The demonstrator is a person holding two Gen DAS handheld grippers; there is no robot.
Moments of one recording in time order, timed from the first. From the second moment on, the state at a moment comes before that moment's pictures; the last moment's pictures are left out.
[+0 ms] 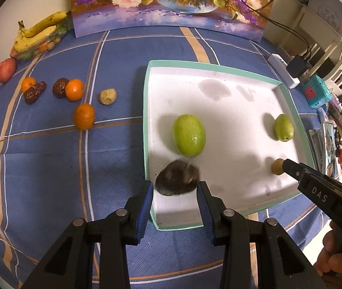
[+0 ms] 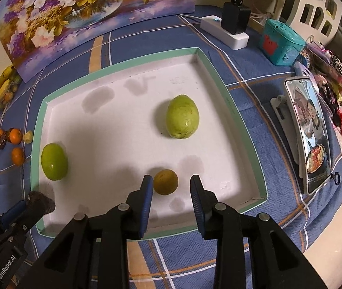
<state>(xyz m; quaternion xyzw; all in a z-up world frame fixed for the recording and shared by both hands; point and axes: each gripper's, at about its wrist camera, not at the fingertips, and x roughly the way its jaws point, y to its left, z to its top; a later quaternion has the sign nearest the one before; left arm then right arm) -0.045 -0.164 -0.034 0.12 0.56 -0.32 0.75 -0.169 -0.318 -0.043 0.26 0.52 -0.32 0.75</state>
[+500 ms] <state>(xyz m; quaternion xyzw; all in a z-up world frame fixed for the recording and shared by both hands) -0.029 -0.141 -0.029 0.11 0.55 -0.27 0.78 -0.162 -0.312 -0.044 0.24 0.52 -0.31 0.76</state>
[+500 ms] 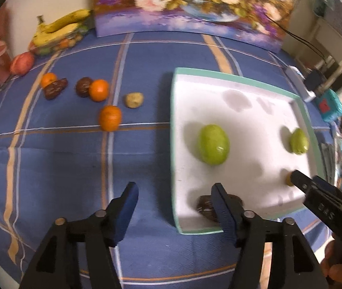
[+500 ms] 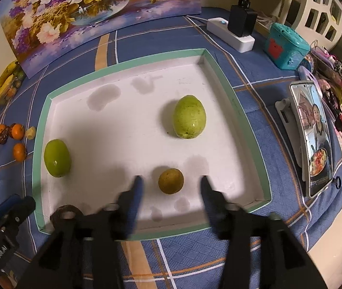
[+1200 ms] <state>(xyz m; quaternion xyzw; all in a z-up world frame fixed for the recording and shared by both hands) 0.008 -0.102 -0.030 0.09 0.54 -0.15 0.83 -0.140 -0.288 -0.041 0.19 0.50 -0.26 0.80</state>
